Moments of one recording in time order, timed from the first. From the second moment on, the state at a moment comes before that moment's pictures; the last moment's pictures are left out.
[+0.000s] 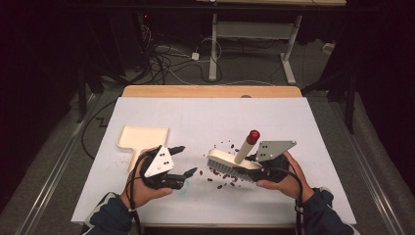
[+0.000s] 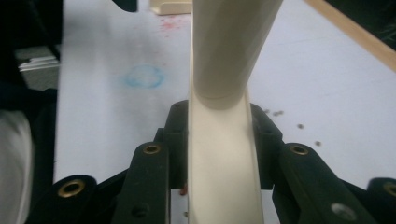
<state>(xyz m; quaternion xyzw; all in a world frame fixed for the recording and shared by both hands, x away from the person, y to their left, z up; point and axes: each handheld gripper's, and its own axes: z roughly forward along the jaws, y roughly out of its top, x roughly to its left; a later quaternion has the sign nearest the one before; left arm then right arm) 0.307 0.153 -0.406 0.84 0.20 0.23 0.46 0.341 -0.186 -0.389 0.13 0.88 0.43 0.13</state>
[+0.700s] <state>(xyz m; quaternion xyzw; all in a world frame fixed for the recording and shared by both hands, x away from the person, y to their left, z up) 0.287 0.214 -0.448 0.84 0.28 0.25 0.39 0.363 -0.216 -0.384 0.22 0.86 0.40 0.23</state>
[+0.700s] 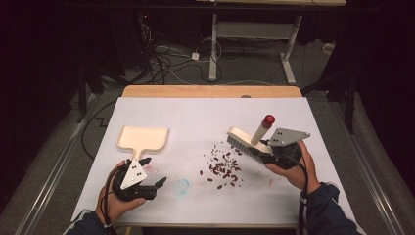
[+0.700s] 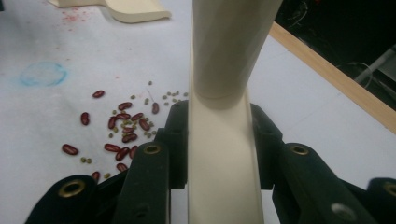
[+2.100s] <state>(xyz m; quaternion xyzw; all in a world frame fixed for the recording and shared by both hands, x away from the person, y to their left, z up) 0.289 0.206 -0.454 0.86 0.26 0.24 0.37 0.423 -0.134 -0.449 0.16 0.89 0.29 0.32</state>
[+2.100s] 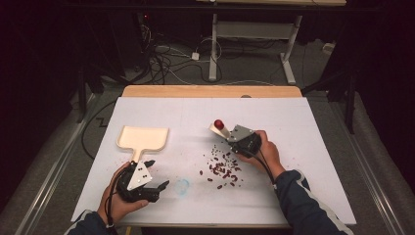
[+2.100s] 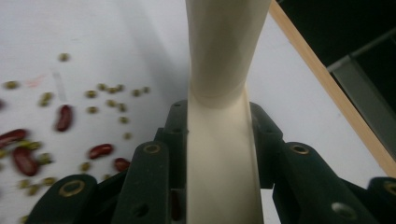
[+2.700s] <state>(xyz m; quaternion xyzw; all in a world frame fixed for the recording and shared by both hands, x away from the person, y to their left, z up) 0.287 0.205 -0.454 0.86 0.26 0.24 0.36 0.368 -0.141 -0.444 0.03 0.91 0.35 0.24</state>
